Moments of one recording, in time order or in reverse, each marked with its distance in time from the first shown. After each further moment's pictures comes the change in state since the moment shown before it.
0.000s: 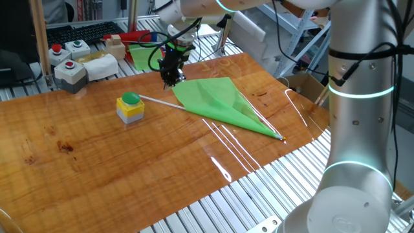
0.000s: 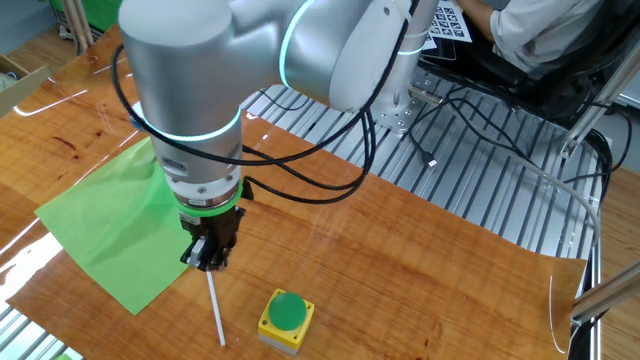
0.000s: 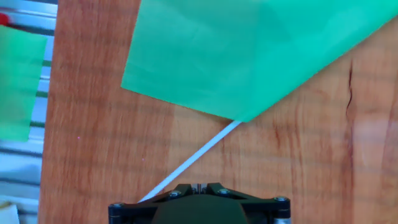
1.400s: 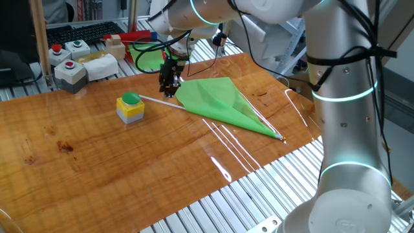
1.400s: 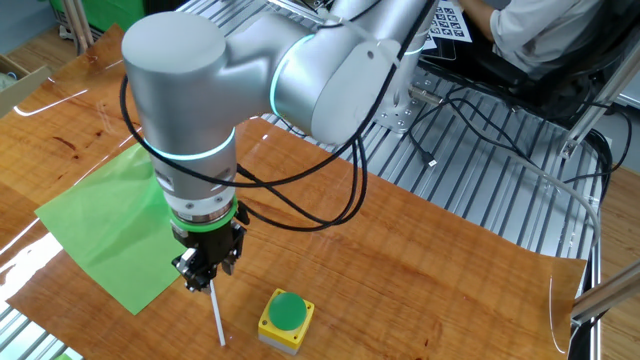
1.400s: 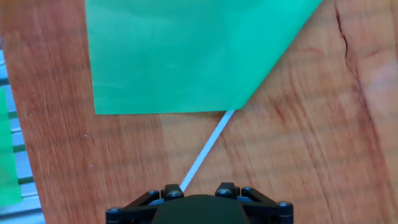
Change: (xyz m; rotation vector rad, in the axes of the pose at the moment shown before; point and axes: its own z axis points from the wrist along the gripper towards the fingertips) arm -0.005 0.010 0.040 -0.020 0.027 0.254
